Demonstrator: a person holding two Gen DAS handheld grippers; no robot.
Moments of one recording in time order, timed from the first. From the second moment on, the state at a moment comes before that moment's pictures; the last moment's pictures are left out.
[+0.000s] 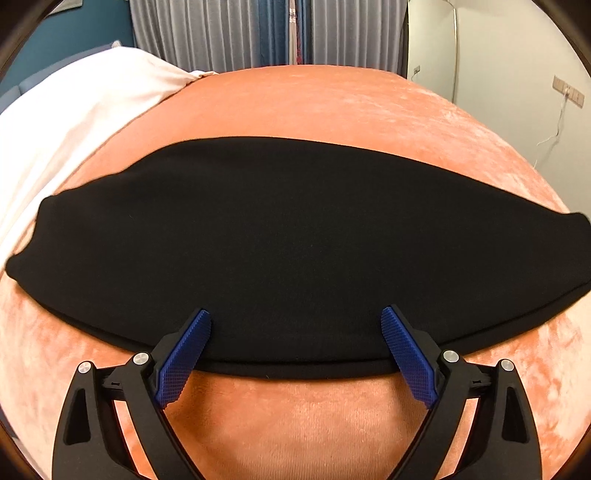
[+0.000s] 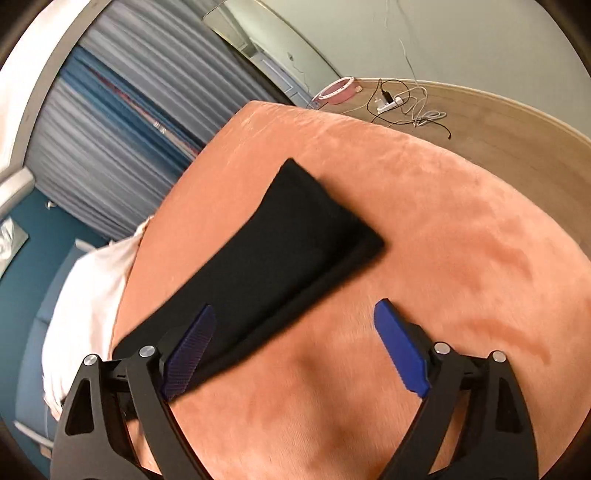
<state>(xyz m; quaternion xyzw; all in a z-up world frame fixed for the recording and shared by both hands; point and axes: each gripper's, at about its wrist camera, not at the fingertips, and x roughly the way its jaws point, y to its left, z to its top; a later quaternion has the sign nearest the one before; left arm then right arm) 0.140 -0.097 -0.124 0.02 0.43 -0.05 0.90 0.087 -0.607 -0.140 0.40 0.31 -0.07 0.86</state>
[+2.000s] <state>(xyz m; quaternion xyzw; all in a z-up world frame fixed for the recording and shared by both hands) 0.102 0.119 -0.095 -0.13 0.37 0.01 0.92 0.223 -0.098 -0.109 0.10 0.45 0.21 0.87</state>
